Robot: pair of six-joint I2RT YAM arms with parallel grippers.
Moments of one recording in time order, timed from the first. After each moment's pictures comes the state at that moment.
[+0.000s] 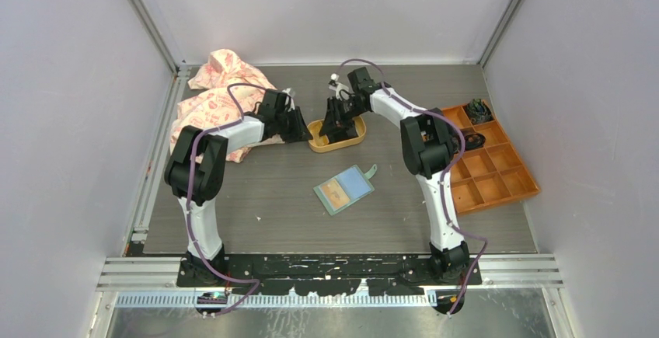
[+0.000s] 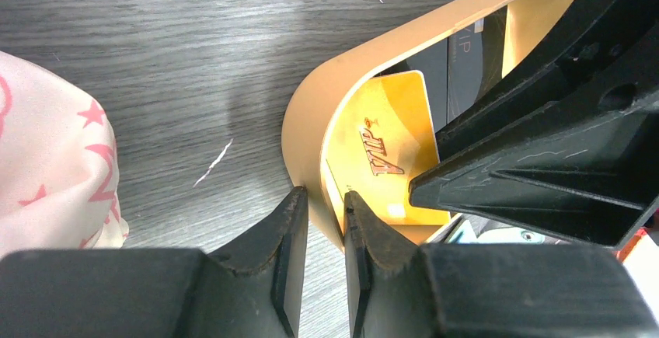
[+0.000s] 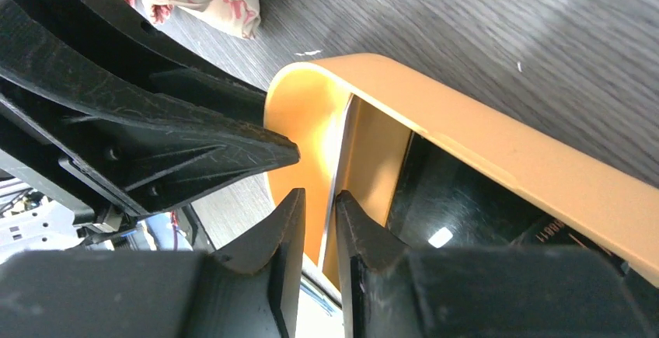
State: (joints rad) left arm -0.39 1.96 1.26 -0.12 0.30 -0.60; right arm 0.40 2.36 1.90 -0.57 -0.82 0.28
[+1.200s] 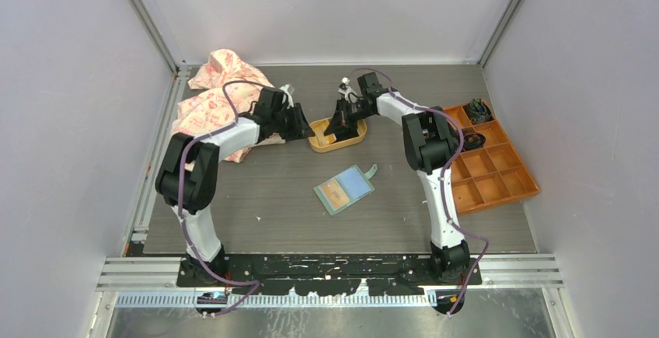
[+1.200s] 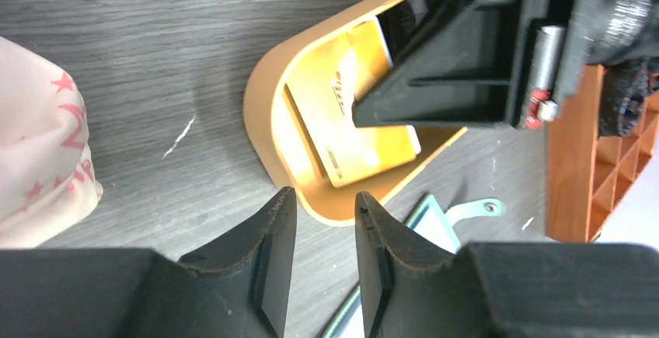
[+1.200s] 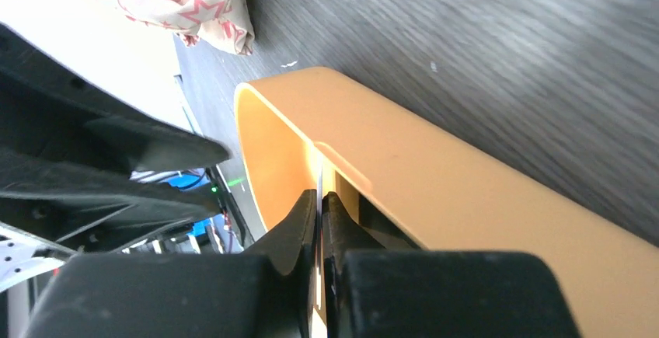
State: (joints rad) left arm -0.39 1.89 1.23 -0.12 0.33 -0.59; right arm 0.33 2.43 1.88 -0.49 -0.94 0.41
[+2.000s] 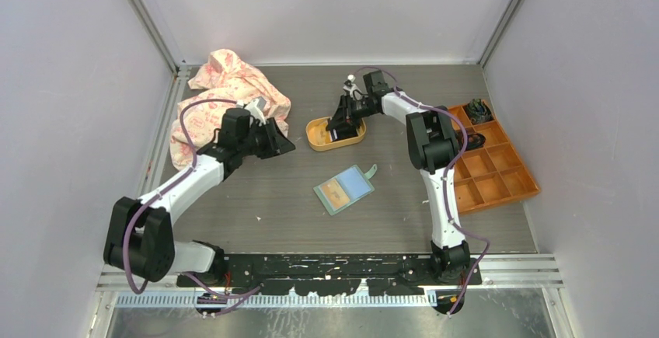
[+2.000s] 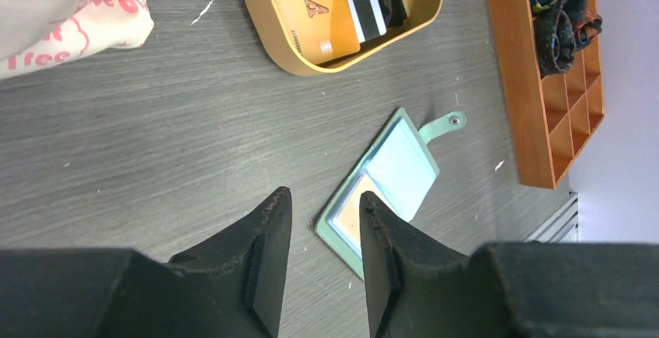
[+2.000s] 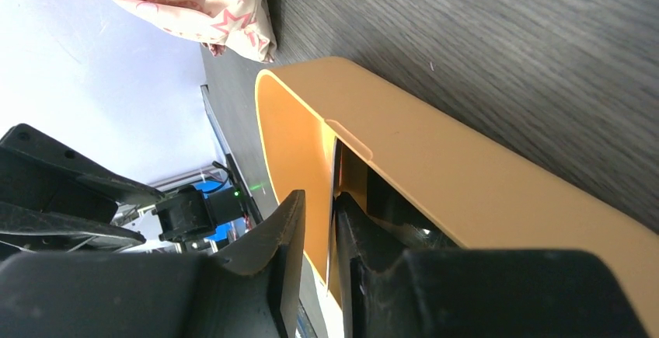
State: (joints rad) left arm -0.33 1.35 0.84 -0.09 0.35 -0.57; right arm 0.30 2.41 1.84 -0.41 -0.99 0.49
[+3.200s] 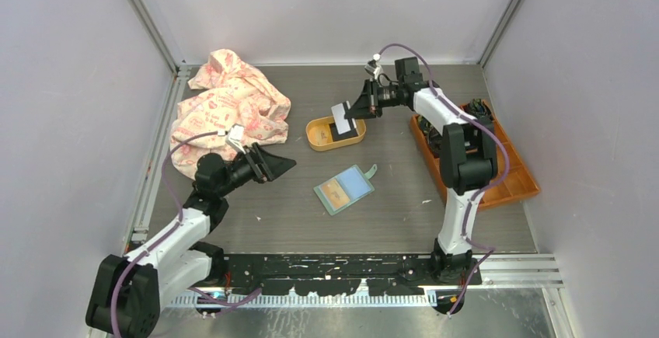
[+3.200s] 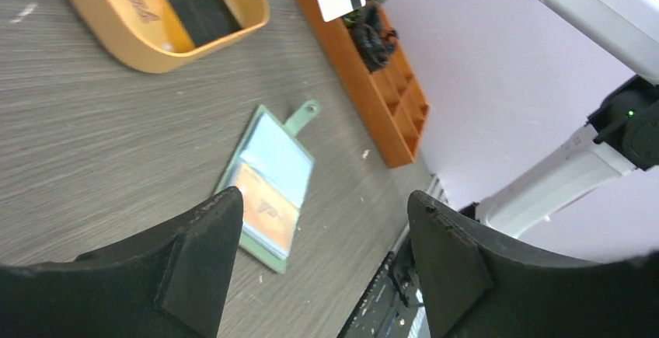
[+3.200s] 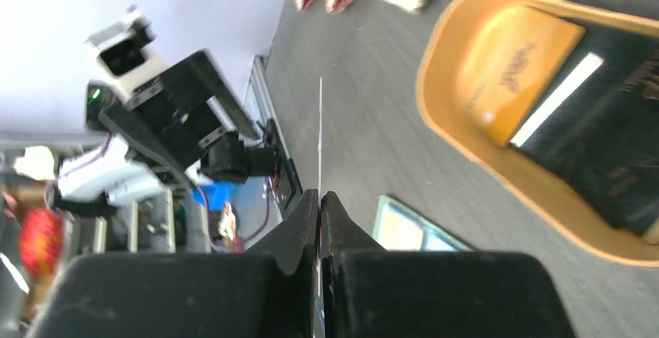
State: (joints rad) left arm -0.28 0.94 0.35 0.45 0.56 -0.83; right arm 0.19 2.05 1.58 -0.37 -1.14 0.41
